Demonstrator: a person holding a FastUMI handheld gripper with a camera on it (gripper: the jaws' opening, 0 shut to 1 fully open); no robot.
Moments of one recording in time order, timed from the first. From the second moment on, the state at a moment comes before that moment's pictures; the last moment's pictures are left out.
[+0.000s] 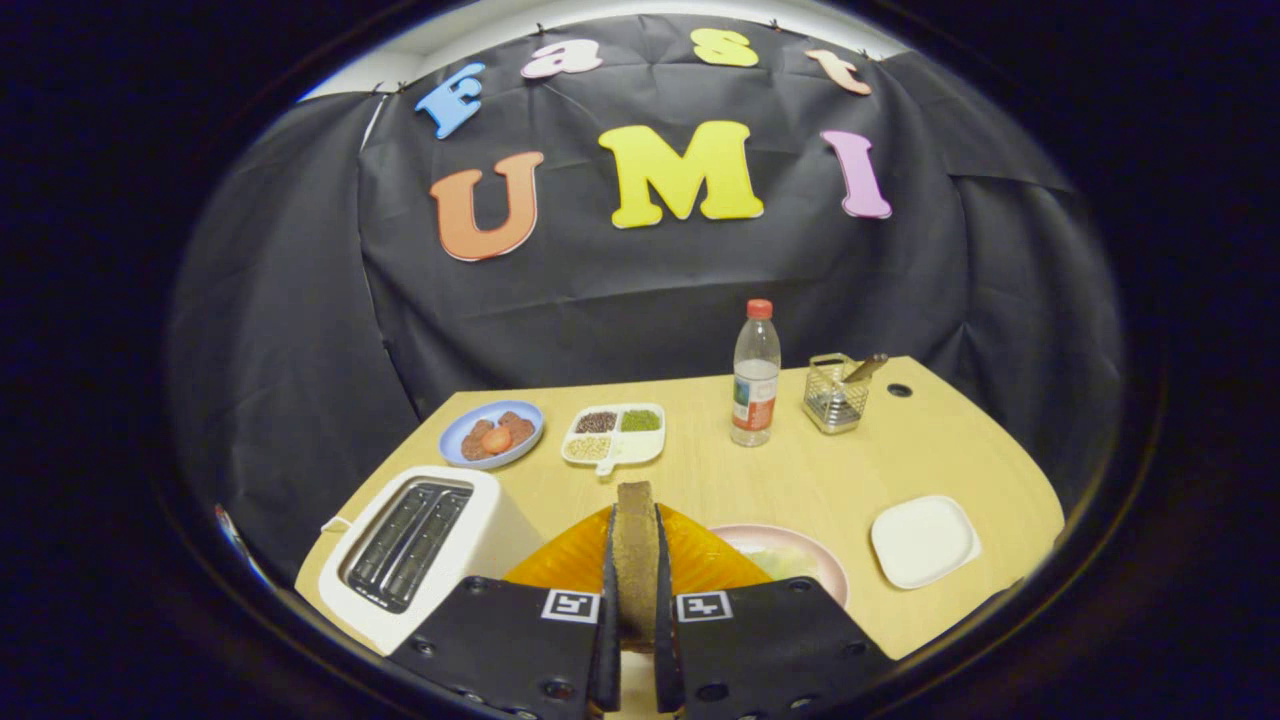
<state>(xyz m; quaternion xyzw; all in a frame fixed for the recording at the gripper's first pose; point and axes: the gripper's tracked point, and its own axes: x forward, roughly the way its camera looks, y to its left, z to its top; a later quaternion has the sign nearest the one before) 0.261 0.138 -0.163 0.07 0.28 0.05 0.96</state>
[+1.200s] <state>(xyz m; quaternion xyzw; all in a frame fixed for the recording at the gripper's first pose) 0.273 0.043 -0.282 0.06 0.34 0.01 0.94</state>
